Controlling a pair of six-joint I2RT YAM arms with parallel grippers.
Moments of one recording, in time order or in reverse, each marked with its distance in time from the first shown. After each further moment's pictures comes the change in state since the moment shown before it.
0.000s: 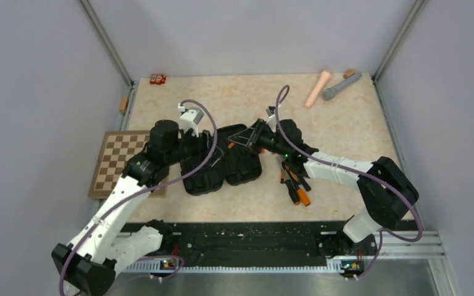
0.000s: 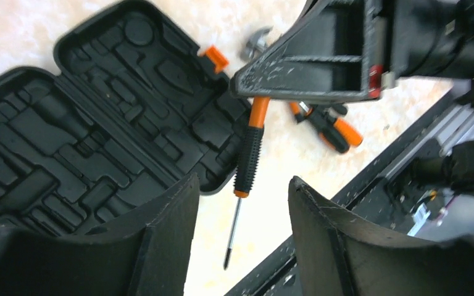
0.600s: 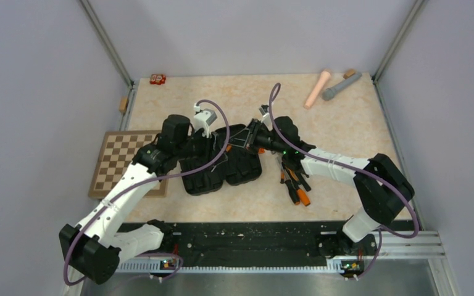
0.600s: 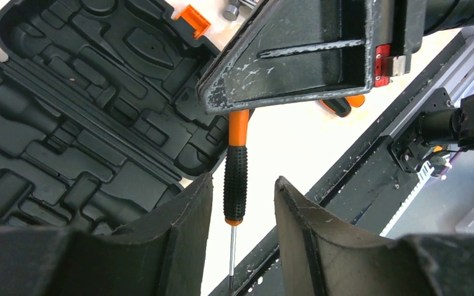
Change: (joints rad) left arm -0.023 0.165 0.063 -0.087 0.104 0.108; right arm 0.000 0.035 0.066 -0.048 -0.108 -0.085
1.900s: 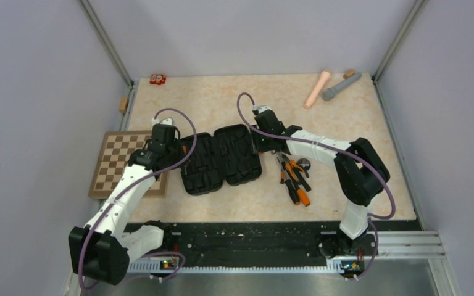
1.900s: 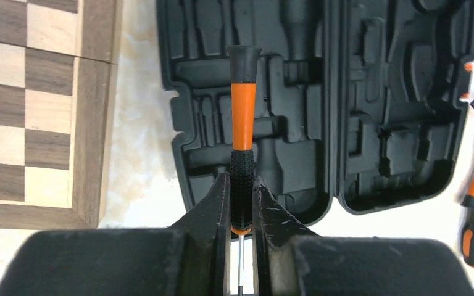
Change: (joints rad) left arm 0.216 -0.009 -0.139 -0.101 -0.474 -0.282; right arm -0.037 0.204 0.301 -0.748 0.476 -0.787
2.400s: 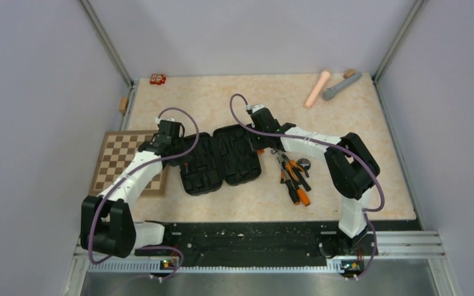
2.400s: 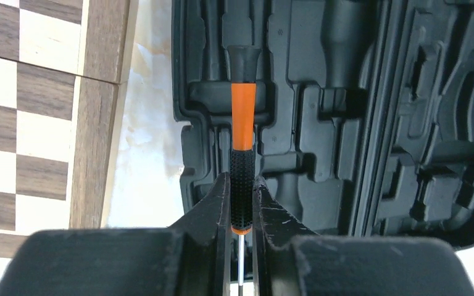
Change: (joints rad) left arm 0.064 0.193 -0.006 0.087 -0.019 -0.015; right arm -0.001 0.119 0.084 0.003 0.018 -0.119
